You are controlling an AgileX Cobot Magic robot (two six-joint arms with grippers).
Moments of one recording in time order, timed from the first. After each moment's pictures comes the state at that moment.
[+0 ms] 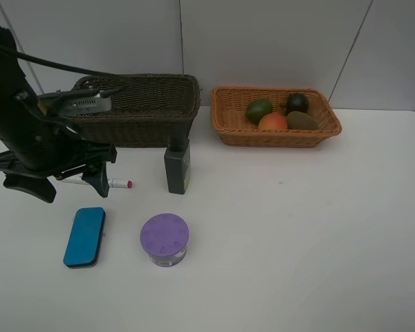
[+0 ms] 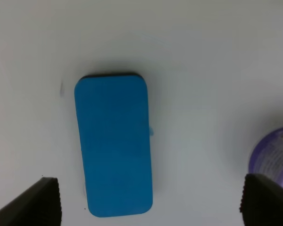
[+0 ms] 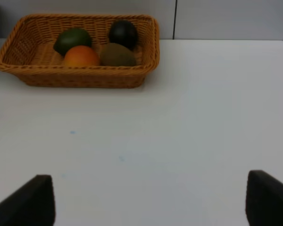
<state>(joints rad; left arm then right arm) -0.40 1.58 -0.88 -0.05 0.77 -0.42 -0.03 0.00 -0.52 0.00 1.06 -0.02</state>
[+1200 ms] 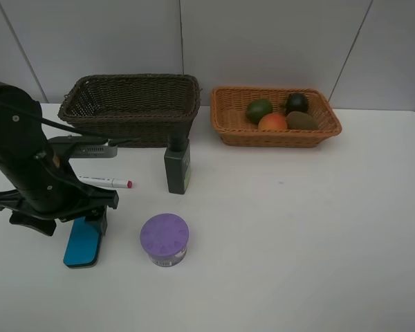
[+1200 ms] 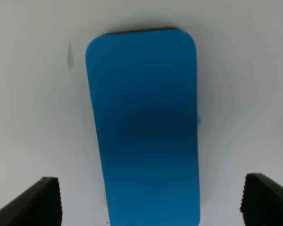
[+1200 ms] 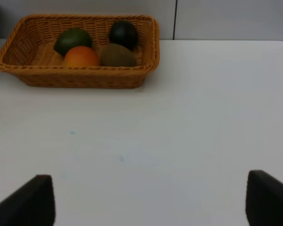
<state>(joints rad) -0.44 1.66 -0.71 0.02 0.57 -0.45 -0.03 0.00 -0.52 0.00 1.06 -0.02</state>
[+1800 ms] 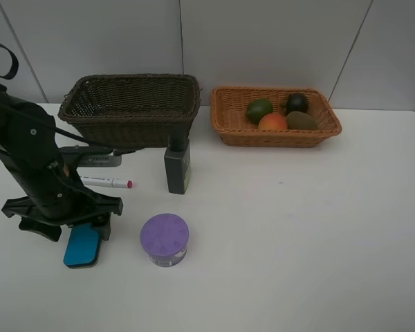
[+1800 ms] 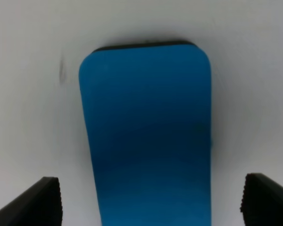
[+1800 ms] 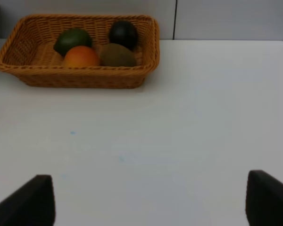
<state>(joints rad) -0.43 1.76 -0.71 0.01 0.51 -0.45 -0.03 0.00 -0.52 0.00 1.06 -0.02</state>
